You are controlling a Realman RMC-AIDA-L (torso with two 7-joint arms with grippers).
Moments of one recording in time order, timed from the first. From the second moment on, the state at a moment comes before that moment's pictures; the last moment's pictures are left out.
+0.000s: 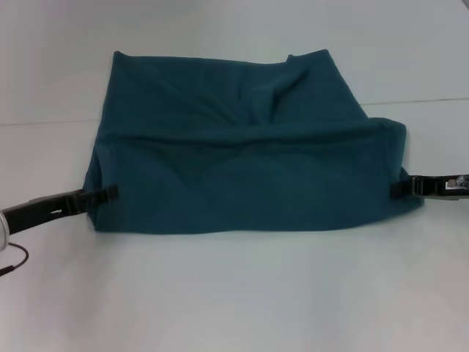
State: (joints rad) left arm -0.57 -2.12 0.55 0.67 2.13 1.09 -1.91; right arm 0.66 1.97 -0.59 -0.57 -2.39 -1.05 2.20
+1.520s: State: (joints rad) left arm -0.59 -2.14 0.71 0.65 2.22 0.98 -1.94; right arm 0.64 1.98 -0.58 -0.57 -2.38 -1.07 2.19
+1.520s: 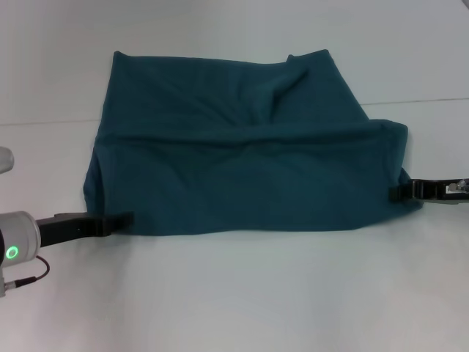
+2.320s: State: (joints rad) left arm -0.59 -2.14 0.70 0.69 2.22 1.03 -1.96; right arm 0.59 1.98 -0.58 -0.63 -2.32 -1.13 2.17
